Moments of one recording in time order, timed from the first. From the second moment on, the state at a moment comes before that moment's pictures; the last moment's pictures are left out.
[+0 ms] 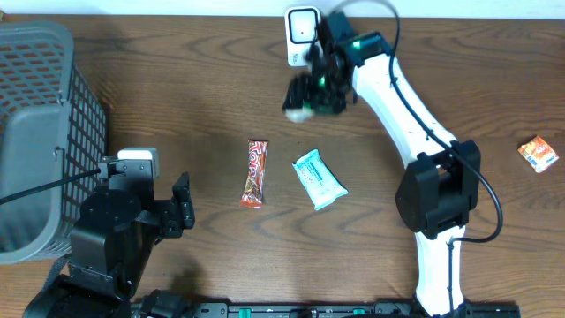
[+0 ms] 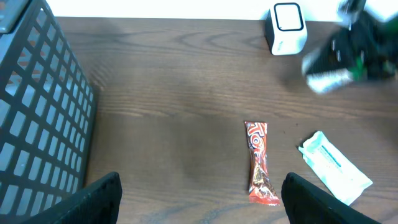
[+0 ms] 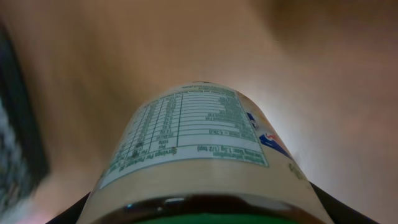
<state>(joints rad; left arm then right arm) -0.32 0.68 1.12 -1.05 -0.22 -0.20 0.40 2.22 2.10 -1.09 -0.36 0.40</state>
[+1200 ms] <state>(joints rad) -0.32 0.68 1.12 -1.05 -0.22 -0.20 0.40 2.52 2.13 -0.02 0.28 0.28</state>
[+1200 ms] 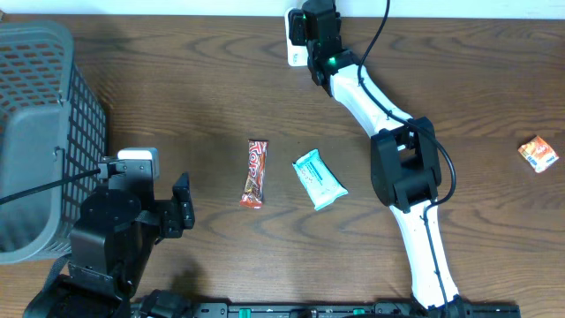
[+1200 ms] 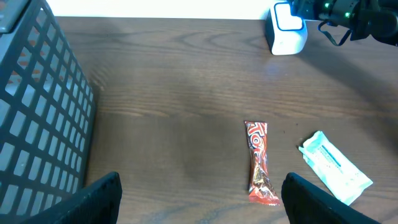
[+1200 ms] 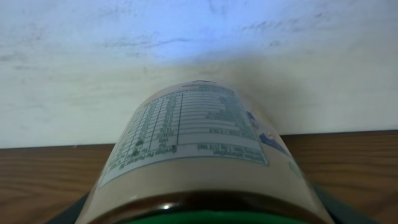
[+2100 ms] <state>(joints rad) -0.32 0.69 1.12 -1.05 -0.22 -0.20 0.06 1.96 2.11 -1.62 0.33 0.54</state>
